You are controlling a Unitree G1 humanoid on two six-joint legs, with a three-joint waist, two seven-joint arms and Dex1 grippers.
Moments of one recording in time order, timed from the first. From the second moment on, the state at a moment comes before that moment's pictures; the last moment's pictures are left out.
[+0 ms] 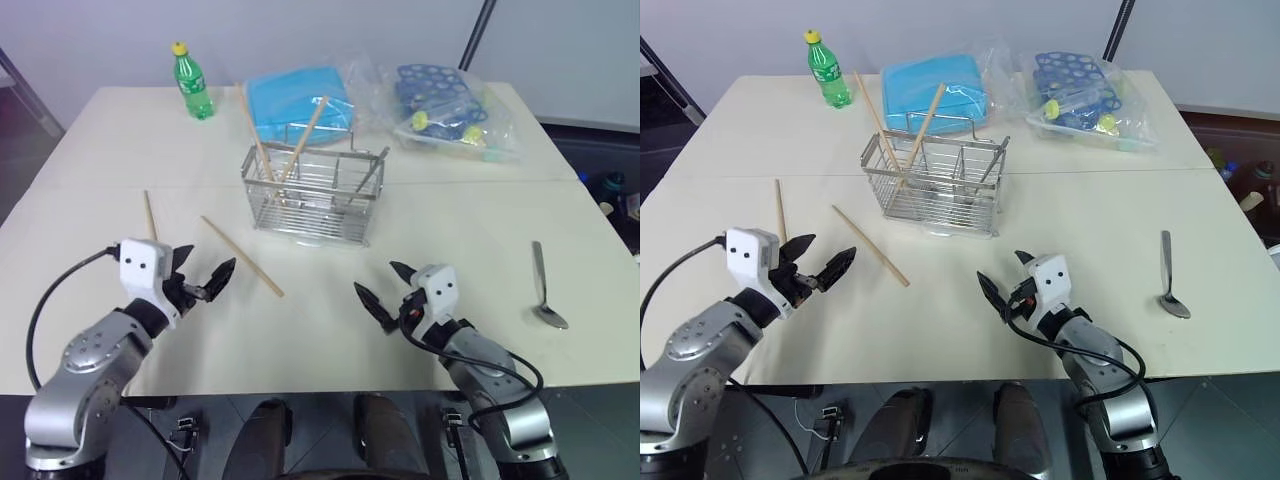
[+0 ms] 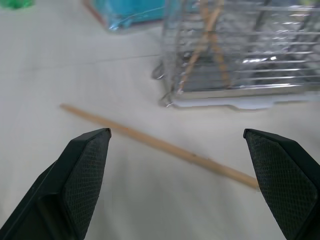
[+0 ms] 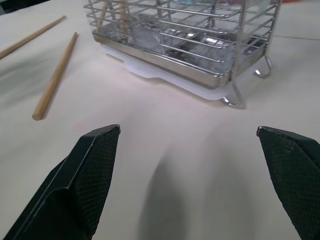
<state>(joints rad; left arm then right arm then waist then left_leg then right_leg) 0.05 0.54 0.29 -0.56 -0.59 0.64 -0.41 0.09 -0.32 0.06 -0.42 0.27 0.33 0.40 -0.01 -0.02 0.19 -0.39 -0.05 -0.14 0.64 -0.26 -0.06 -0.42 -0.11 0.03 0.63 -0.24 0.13</state>
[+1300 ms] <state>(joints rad) -0.45 0.72 0.05 -0.32 -0.88 0.80 -1.09 -0.12 -0.53 -0.51 -0.67 0.51 1.19 0.16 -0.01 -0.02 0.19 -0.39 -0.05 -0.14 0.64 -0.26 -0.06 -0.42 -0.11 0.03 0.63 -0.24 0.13</state>
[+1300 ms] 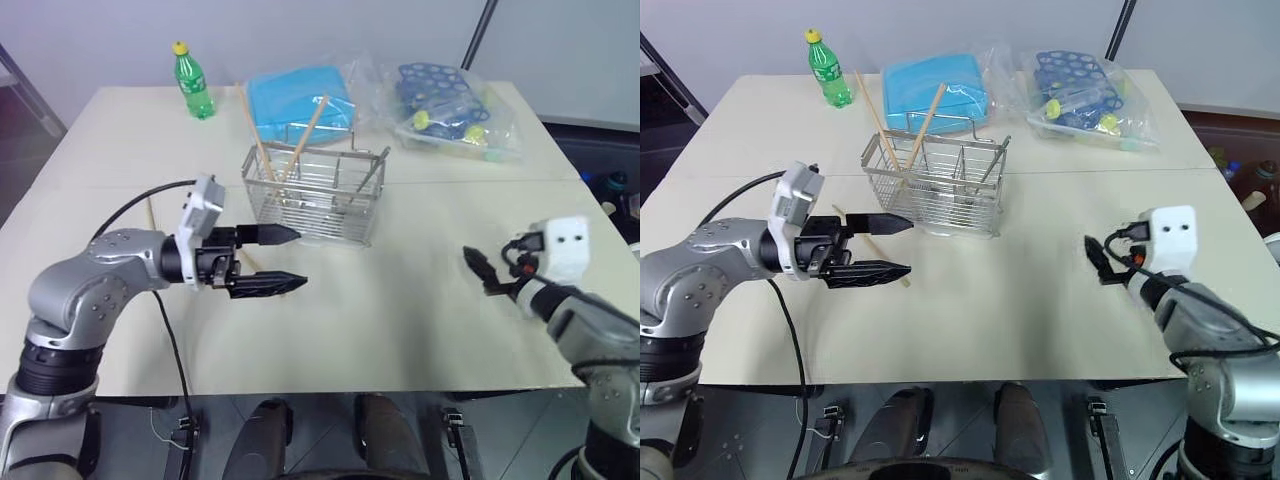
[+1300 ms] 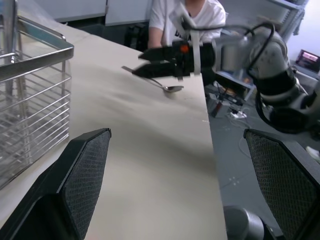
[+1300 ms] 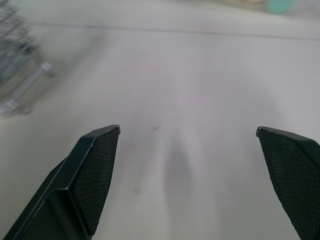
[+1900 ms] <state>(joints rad) -0.44 0.70 0.02 -0.33 -0.82 0.75 -1.10 -0.11 -0.70 -0.55 -0.45 0.43 1.24 0.23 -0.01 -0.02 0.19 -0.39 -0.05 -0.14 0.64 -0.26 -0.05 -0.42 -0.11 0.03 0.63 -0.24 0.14</state>
